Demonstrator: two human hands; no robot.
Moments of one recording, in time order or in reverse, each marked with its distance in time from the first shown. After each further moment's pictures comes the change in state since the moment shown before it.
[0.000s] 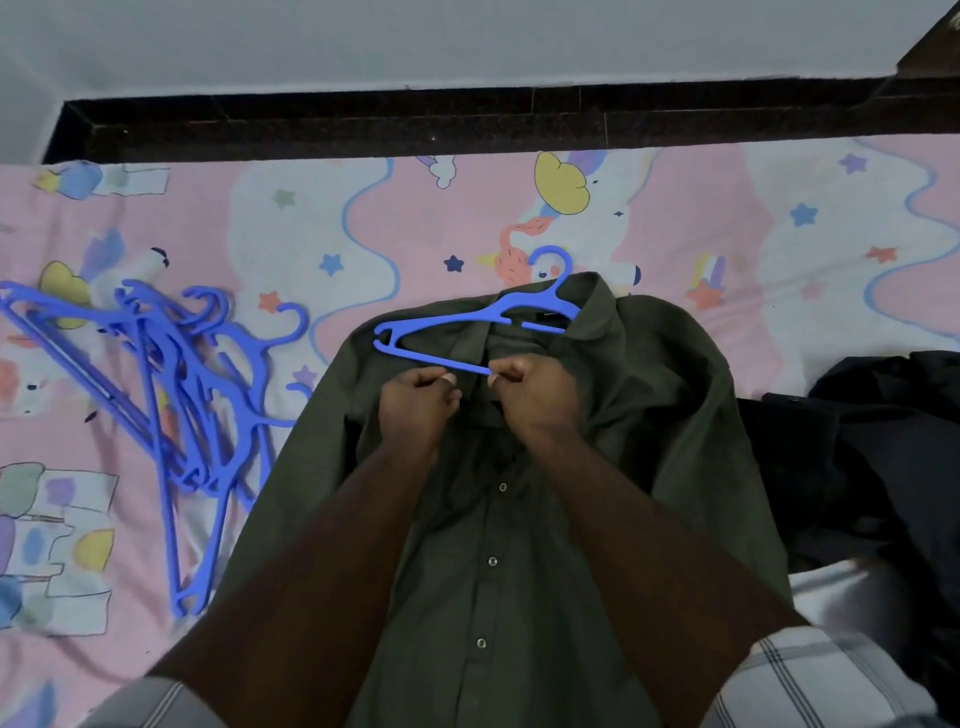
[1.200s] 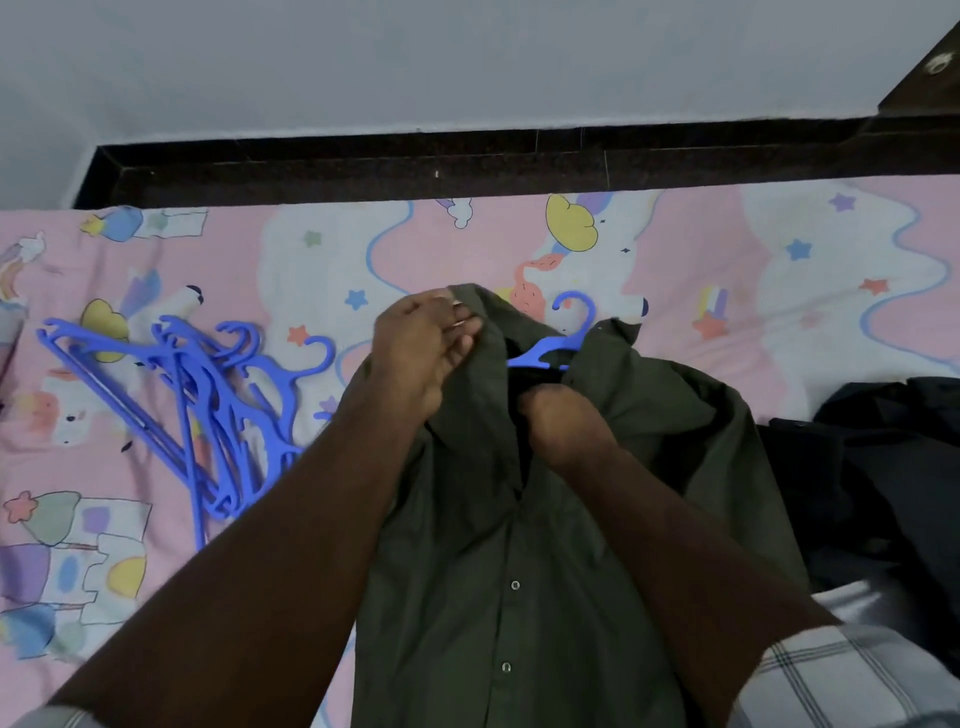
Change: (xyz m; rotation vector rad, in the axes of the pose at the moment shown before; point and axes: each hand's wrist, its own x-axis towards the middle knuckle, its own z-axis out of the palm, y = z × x) left_hand -0.020 0.119 -0.017 -0.311 -0.163 0.083; right_hand 0.005 -0.013 -0.027 -0.703 -0.275 -0.399
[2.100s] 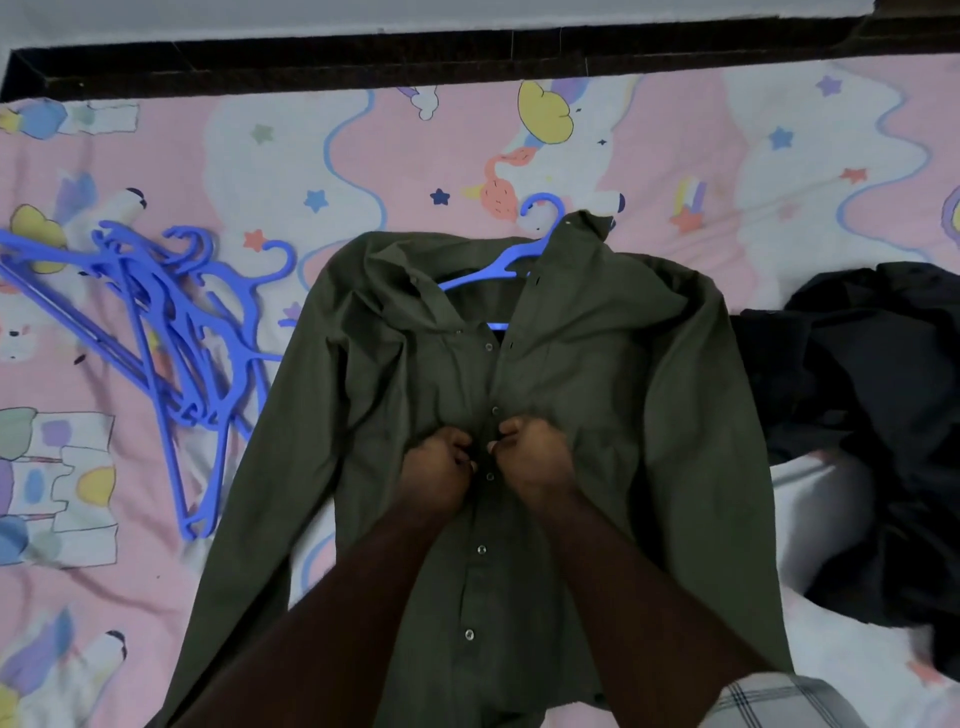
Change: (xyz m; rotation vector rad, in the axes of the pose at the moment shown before) left_hand -0.081 -0.216 -0.098 1.196 -0.204 0.007; right_hand -0.102 -0.015 0.128 0.601 0.059 0.611
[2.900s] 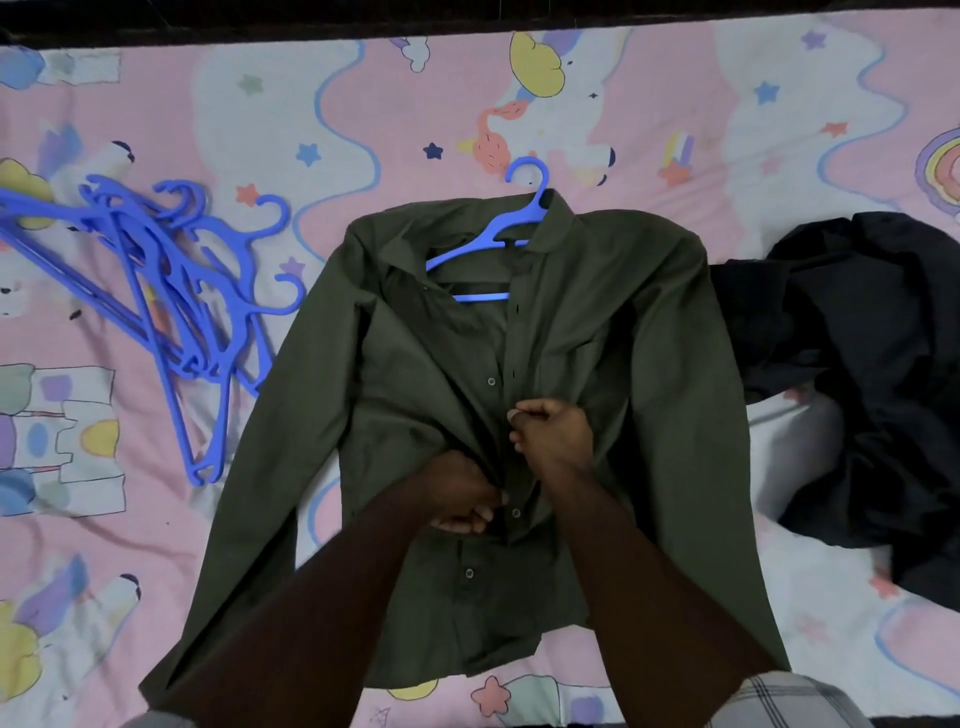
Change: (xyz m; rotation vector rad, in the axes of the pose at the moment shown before) left_hand -0.056 -0.013 0.012 -0.187 -0.668 -0.303; right_hand -0.046 0.033 0.005 0.485 0.172 0.191
